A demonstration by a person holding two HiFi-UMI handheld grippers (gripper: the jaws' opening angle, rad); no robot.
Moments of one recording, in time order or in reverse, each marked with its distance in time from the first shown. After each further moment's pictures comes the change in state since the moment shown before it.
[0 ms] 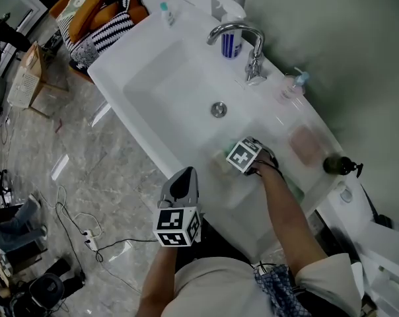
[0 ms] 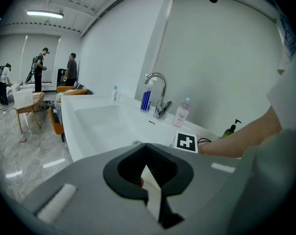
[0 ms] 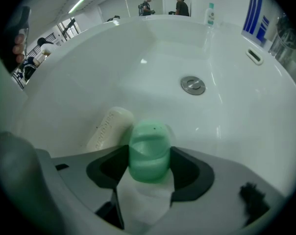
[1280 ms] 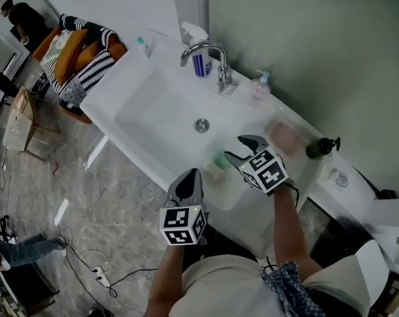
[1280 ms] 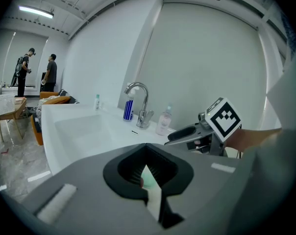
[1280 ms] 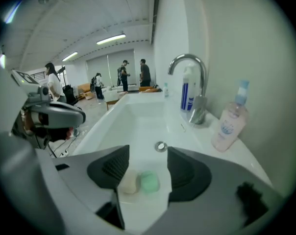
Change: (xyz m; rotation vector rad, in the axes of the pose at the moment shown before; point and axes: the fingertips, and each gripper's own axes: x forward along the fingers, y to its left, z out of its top) left arm -0.004 -0.044 0.029 0.071 -0.078 -0.167; right arm -0.219 0.008 0.039 0.275 -0.629 -0.232
